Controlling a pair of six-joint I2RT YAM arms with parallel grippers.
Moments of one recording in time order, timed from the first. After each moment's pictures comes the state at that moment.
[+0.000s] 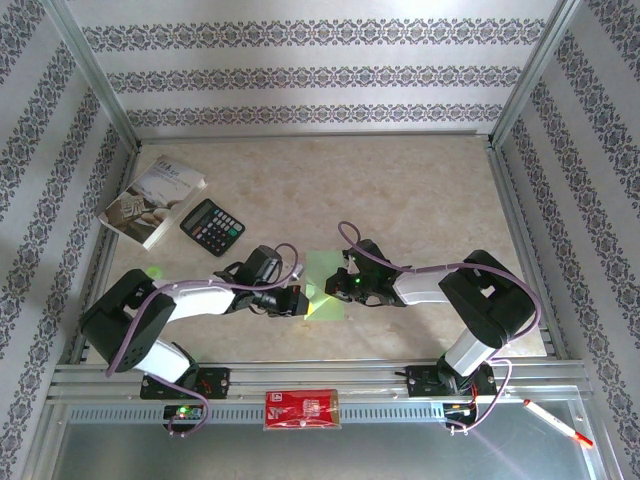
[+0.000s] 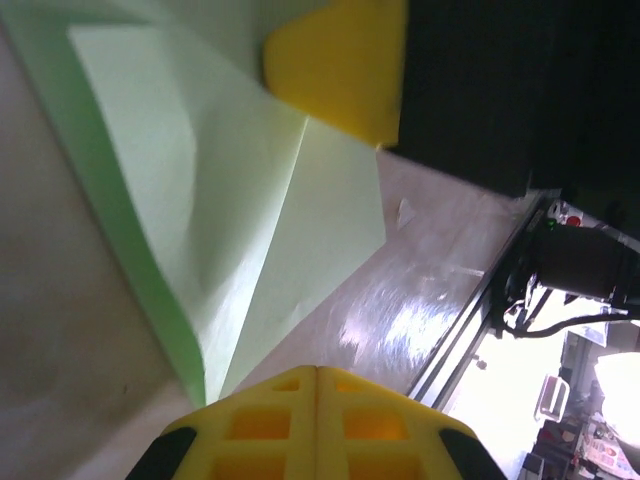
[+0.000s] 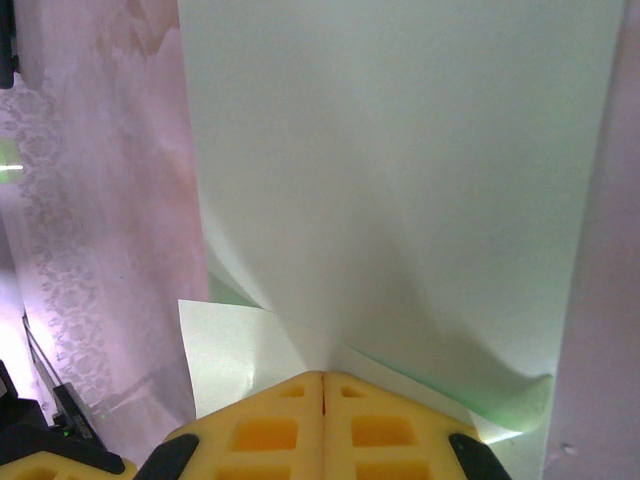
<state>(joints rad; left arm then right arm) -0.65 1.51 0.55 0.04 0.68 -0.71 0.67 1.64 0.56 0.22 -0.44 0.97</state>
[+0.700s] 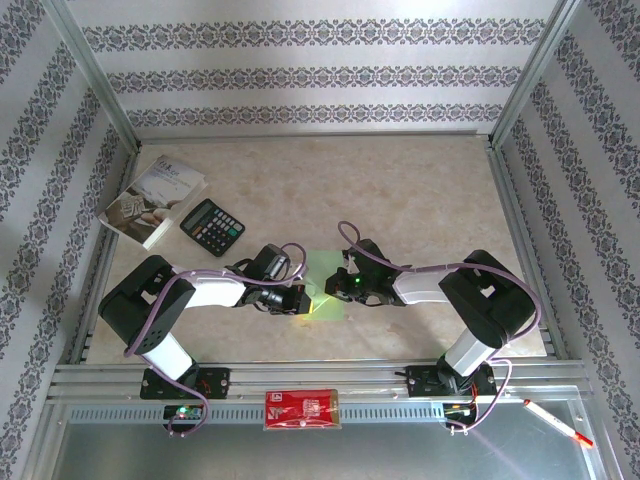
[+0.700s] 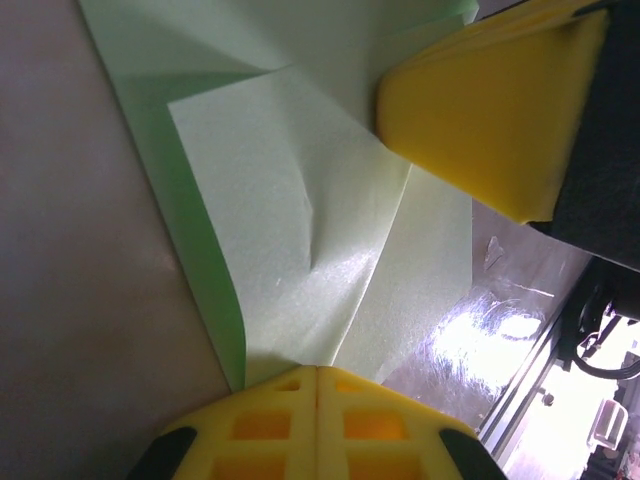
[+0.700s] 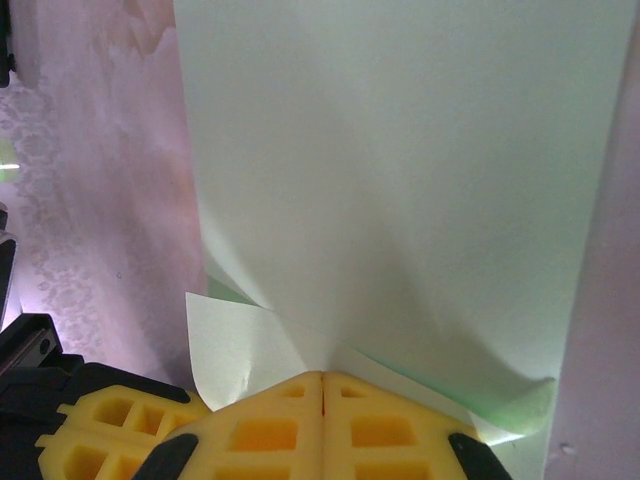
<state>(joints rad) -0.65 1.62 0.60 0.00 0.61 -0.65 0.67 1.64 0.57 0.20 -0.44 0.97</state>
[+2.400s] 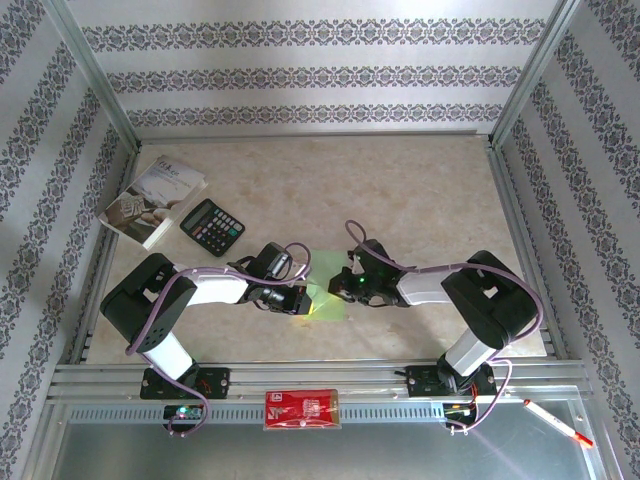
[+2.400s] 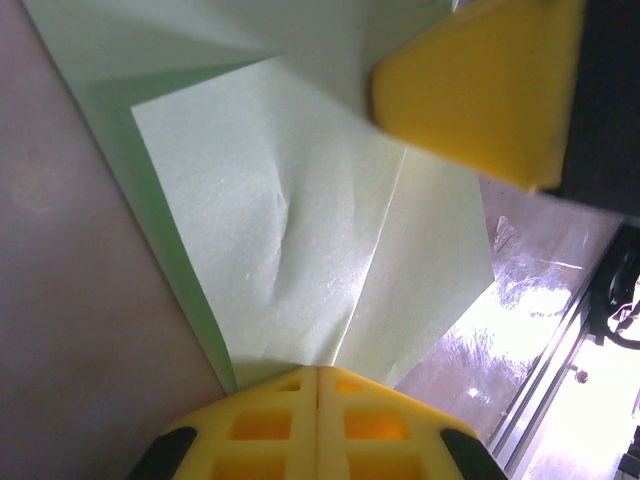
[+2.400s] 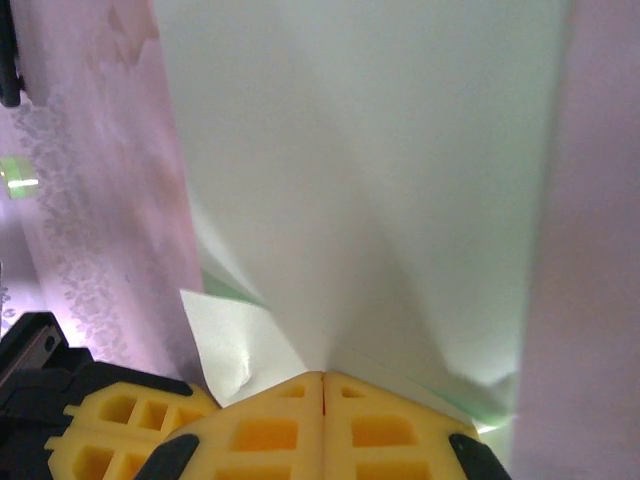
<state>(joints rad) -0.65 1.64 0.64 -0.07 0.61 -0.52 0.63 1.63 0.53 0.23 -0.48 1.01</state>
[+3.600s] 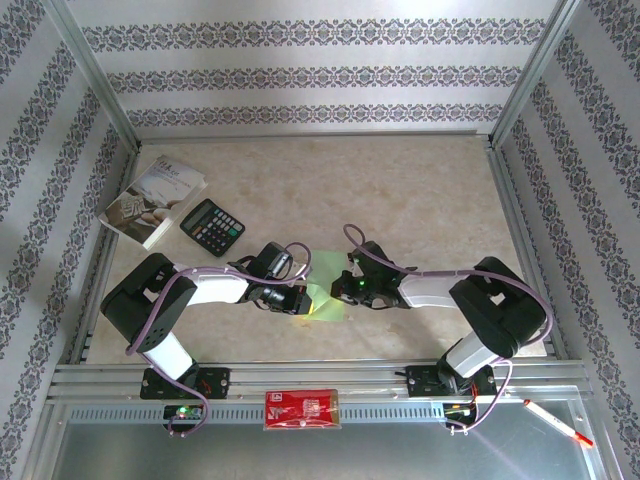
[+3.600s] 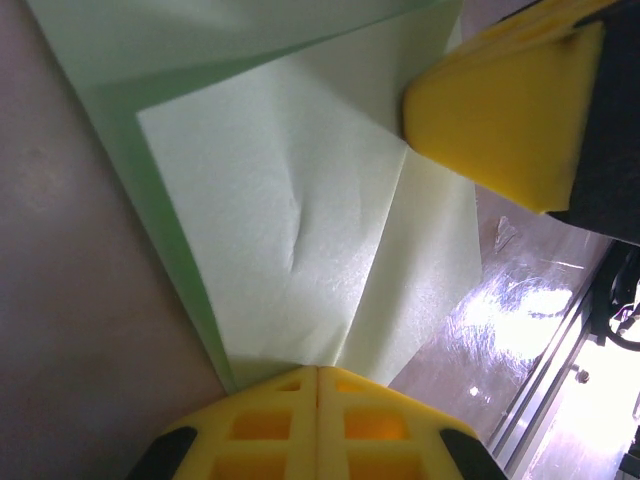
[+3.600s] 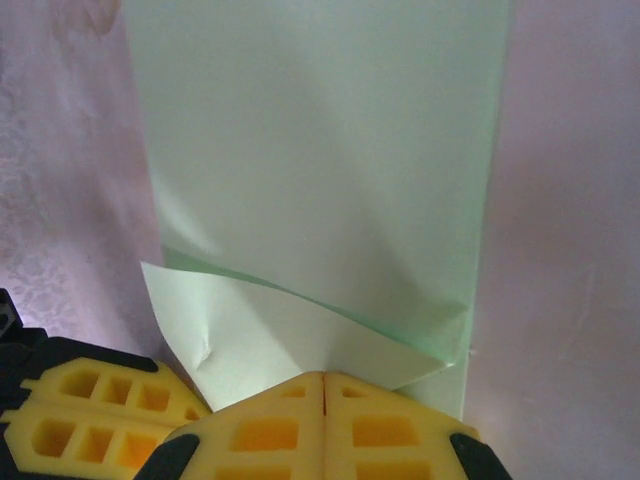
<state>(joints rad) -0.65 1.64 0.65 -0.08 0.61 -0.52 0.67 1.58 0.54 0.13 -0.41 0.97</state>
